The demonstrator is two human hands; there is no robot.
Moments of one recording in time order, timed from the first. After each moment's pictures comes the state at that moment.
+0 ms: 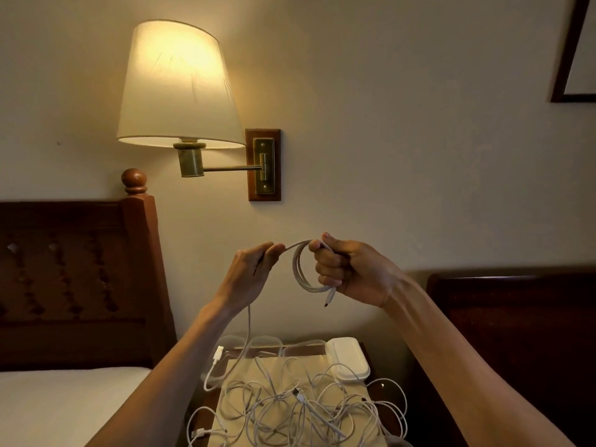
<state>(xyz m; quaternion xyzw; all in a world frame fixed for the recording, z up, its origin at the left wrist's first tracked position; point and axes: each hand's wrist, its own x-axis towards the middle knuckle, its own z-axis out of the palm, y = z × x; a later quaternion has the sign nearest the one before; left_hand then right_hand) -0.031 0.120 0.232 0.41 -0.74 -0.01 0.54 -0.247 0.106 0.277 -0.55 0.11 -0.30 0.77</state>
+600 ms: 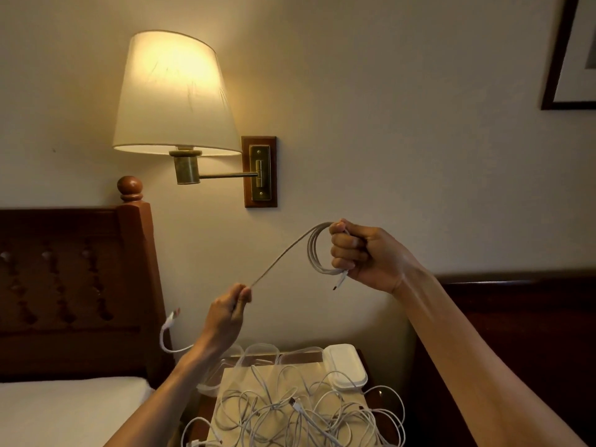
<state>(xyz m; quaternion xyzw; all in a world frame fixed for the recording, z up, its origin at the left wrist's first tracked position) 0.010 0.108 0.152 0.56 -0.66 -0.04 0.50 -0.268 0.098 0.304 -0.52 0.10 -0.36 0.77</state>
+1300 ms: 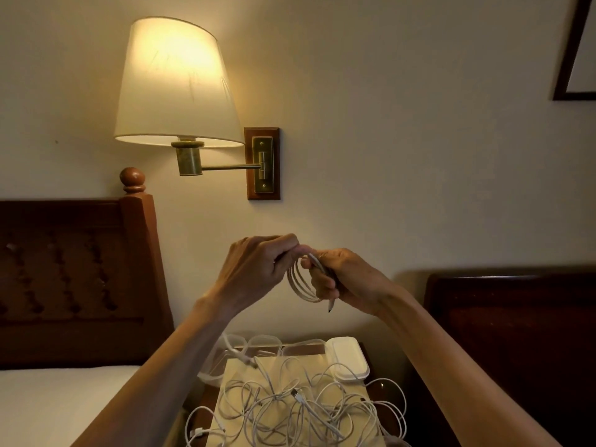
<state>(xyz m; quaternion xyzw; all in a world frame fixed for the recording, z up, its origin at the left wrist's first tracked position) -0.053 0.148 0.267 0.40 -0.79 0.25 0.41 -0.245 0.114 0.269 -0.71 0.20 -0.30 0.61</state>
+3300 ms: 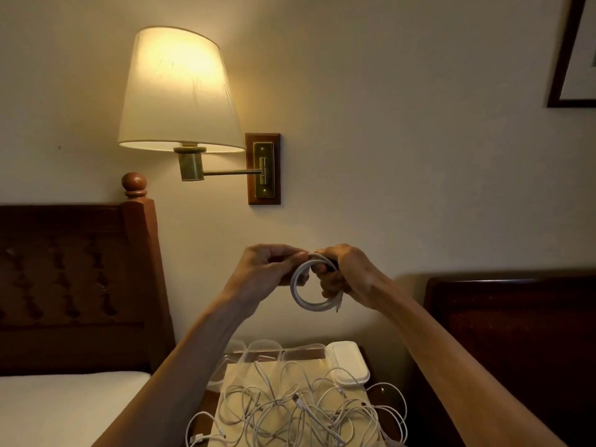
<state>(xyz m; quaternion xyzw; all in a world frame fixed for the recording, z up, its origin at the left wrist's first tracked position) -0.072 0.165 0.271 0.46 -0.62 -0.32 0.55 -0.239 0.114 0.278 -0.72 0.28 -0.33 0.54</state>
